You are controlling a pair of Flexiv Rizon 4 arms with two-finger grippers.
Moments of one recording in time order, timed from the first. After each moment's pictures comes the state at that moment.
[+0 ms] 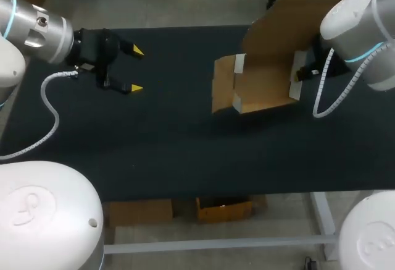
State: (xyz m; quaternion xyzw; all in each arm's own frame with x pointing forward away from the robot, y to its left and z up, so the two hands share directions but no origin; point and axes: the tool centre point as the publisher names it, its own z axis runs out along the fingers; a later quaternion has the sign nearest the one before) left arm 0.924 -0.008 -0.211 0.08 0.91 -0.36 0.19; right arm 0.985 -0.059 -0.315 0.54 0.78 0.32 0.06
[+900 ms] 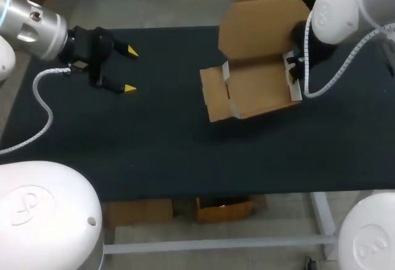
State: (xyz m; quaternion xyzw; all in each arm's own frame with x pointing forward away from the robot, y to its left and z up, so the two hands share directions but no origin) left arm 0.920 0.005 -0.210 0.07 0.91 -0.36 0.17; right arm 0.975 -0.047 -0.312 0.55 0.82 0.13 -0.01
